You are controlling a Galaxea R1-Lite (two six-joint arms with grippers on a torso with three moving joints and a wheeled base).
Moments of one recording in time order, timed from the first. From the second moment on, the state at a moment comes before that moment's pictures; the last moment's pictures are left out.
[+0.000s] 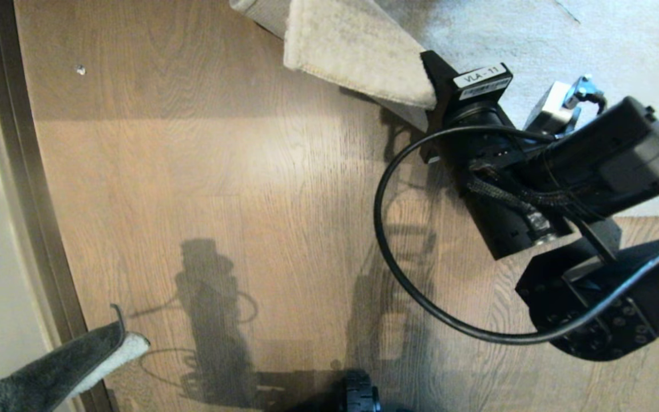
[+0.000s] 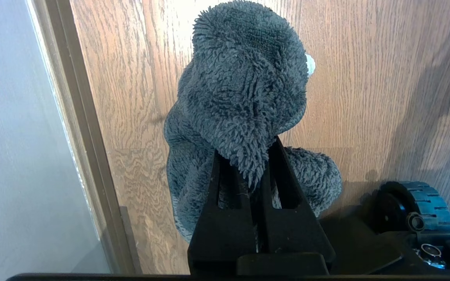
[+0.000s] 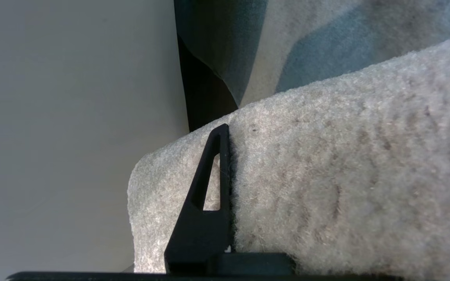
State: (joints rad) left arm 0.00 0.00 0.00 0.00 -0.01 0.00; right arm 0.78 1.83 -1.01 -1.52 -0.36 1.02
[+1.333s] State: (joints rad) left arm 0.00 0.00 0.00 0.00 -0.01 0.00; right arm 0.71 1.77 -0.95 -1.52 -0.24 1.09
